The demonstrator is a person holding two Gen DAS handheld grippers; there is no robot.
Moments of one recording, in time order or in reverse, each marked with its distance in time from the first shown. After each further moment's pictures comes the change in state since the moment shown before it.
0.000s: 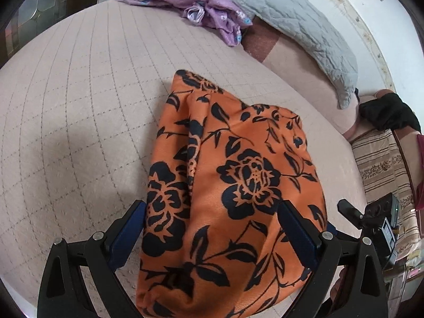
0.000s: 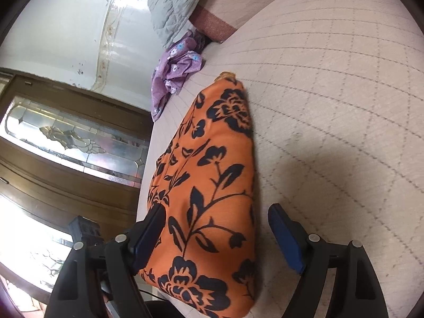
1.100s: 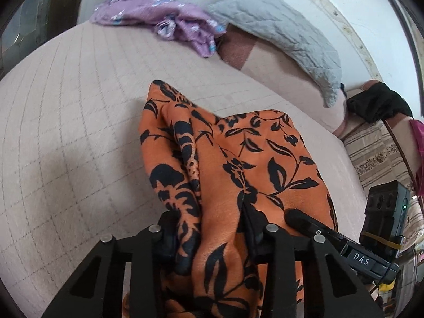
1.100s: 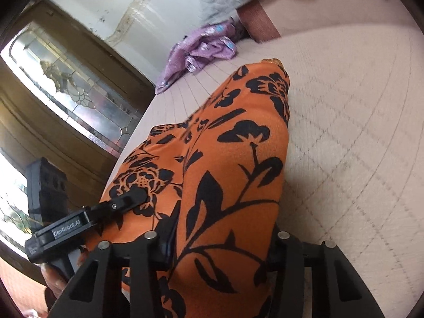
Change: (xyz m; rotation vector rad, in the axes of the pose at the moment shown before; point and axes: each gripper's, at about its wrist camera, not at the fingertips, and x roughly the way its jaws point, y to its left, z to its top) left arm 0.008 -0.035 0.007 0.112 -0.093 -0.050; right arm 0.033 0.057 -0.019 -0.361 0.009 -0.154
